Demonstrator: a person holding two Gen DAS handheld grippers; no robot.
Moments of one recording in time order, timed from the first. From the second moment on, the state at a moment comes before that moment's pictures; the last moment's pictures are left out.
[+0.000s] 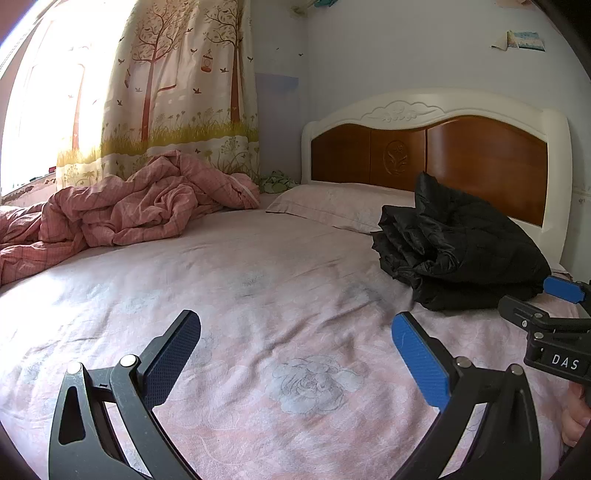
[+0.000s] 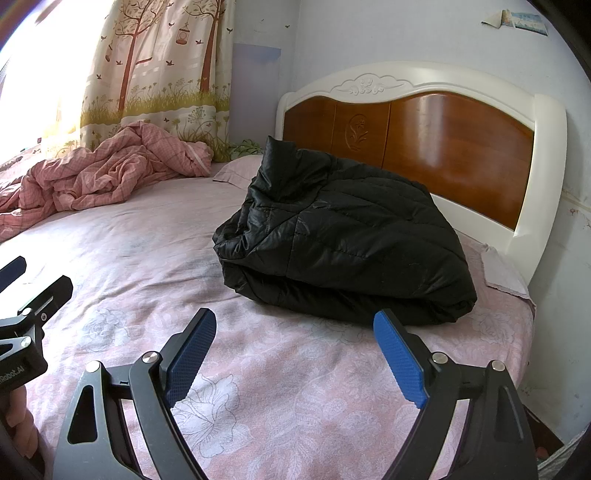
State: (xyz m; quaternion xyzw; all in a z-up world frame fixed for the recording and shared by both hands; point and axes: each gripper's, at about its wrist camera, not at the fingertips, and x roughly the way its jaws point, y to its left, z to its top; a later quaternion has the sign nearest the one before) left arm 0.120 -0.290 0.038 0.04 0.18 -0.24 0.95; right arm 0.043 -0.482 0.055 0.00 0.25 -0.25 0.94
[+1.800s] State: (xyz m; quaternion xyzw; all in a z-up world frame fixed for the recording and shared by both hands) left arm 0.122 -0.287 0.039 0.04 0.19 -0.24 0.95; right arm 0.044 -0.483 0.055 0.00 0.25 -0.25 0.94
